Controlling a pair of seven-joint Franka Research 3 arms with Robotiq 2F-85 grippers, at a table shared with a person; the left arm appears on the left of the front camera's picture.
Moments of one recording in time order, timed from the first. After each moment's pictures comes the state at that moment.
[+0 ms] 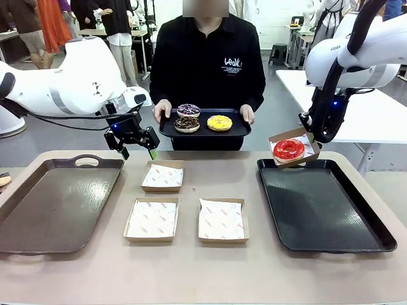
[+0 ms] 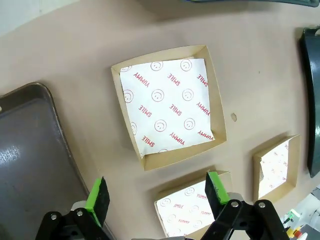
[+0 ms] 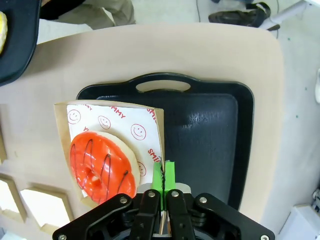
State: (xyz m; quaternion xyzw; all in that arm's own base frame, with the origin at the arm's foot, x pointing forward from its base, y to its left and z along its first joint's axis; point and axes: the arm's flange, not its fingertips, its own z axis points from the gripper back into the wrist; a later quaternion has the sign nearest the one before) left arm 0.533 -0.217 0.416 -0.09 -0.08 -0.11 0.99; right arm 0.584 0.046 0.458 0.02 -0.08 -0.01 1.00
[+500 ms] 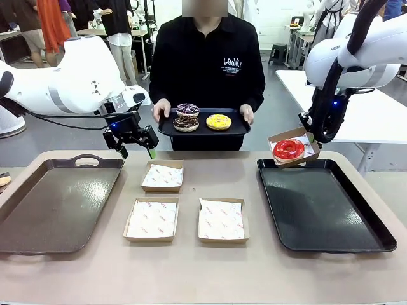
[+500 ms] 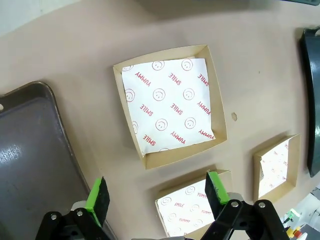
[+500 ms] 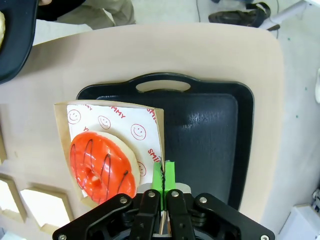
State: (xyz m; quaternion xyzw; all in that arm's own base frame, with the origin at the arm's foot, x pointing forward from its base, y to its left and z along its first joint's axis) left arm 0.532 -0.215 0.419 -0.09 -0.08 -0.11 0.99; right arm 0.584 0.046 0.458 0.02 -0.08 -0.01 1.00
